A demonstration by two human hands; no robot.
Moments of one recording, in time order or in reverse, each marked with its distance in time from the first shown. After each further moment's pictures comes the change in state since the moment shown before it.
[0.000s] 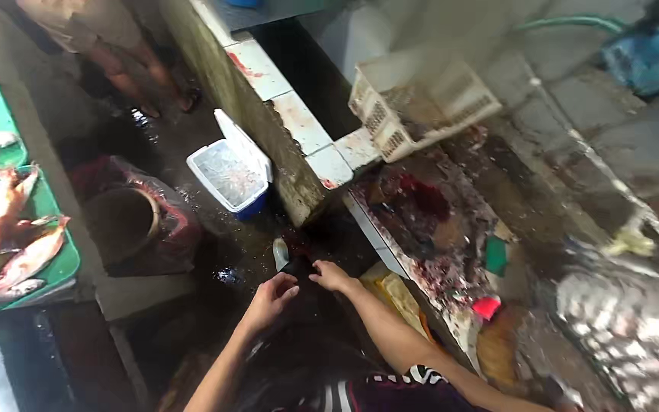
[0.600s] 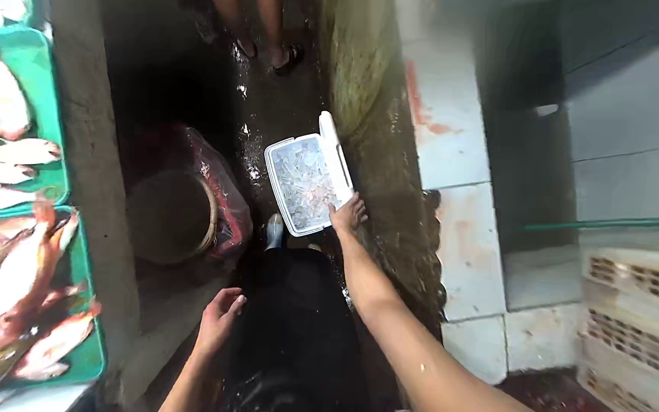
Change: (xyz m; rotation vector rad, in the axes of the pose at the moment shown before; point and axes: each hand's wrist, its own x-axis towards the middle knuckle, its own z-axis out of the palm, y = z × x) left_hand 0.136 -0.138 -0.313 -0.299 0.700 -0.656; right_hand 0.547 -0.248 -0.156 -0.048 0.487 0.169
